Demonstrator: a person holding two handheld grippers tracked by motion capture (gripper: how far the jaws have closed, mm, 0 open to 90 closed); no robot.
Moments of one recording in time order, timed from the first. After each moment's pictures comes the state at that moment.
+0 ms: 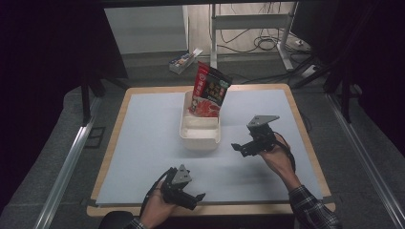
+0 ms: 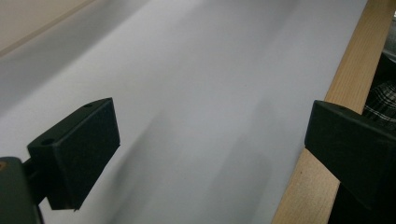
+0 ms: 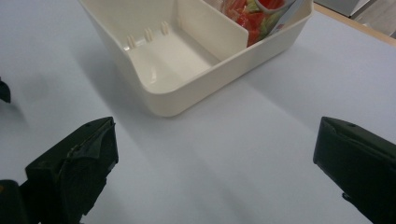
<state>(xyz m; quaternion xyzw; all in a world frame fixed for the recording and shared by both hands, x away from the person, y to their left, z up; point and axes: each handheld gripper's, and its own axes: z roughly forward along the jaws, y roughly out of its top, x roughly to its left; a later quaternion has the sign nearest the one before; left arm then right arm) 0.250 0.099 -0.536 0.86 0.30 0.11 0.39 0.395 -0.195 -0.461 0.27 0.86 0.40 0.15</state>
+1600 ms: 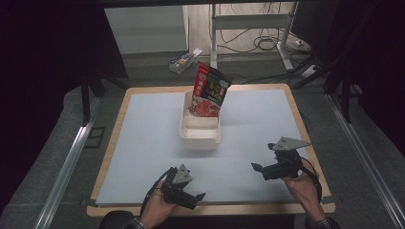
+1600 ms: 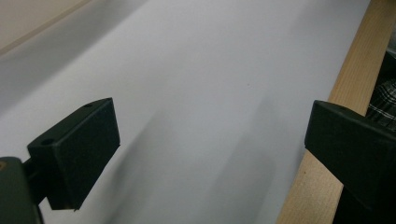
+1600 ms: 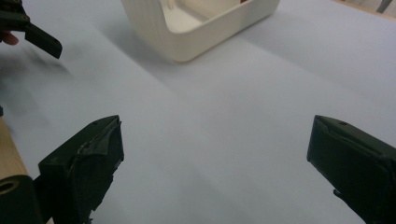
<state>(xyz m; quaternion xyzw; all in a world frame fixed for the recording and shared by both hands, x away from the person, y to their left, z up) 0.251 0.098 -0.537 0.86 0.30 0.11 0.39 0.318 -0.256 -0.461 0.30 0.84 0.41 0.17</state>
